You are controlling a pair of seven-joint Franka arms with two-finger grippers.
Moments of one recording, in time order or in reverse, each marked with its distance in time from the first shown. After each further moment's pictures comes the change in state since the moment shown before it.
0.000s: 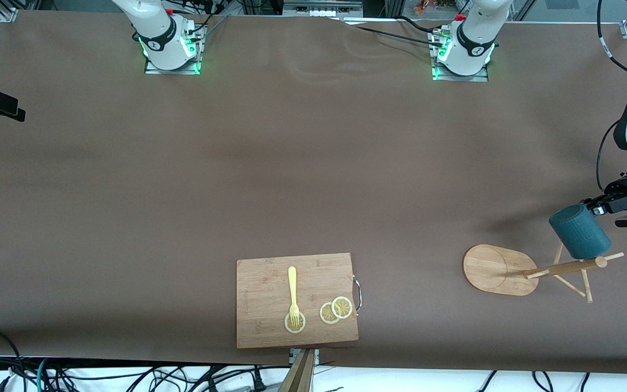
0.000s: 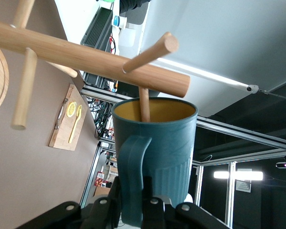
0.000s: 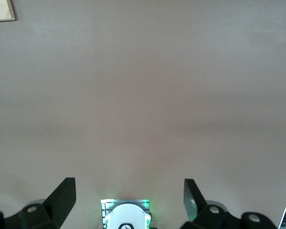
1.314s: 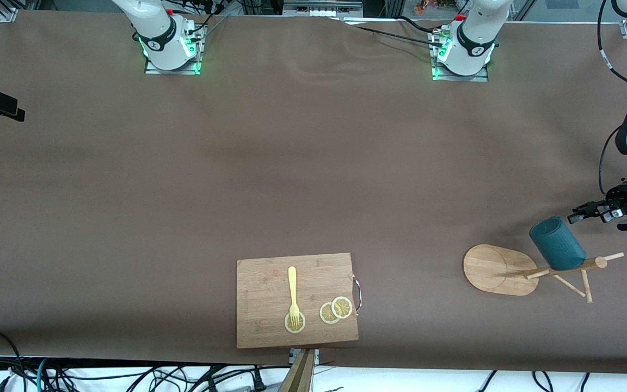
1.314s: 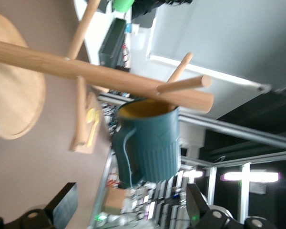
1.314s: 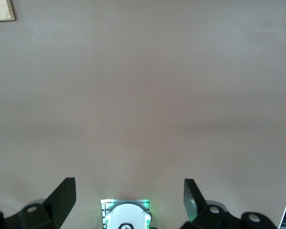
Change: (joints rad) left arm 0.018 0.072 0.037 0.110 0.121 -0.010 0.029; right arm -0.001 0.000 -0.001 0.000 0.000 0.000 0.000
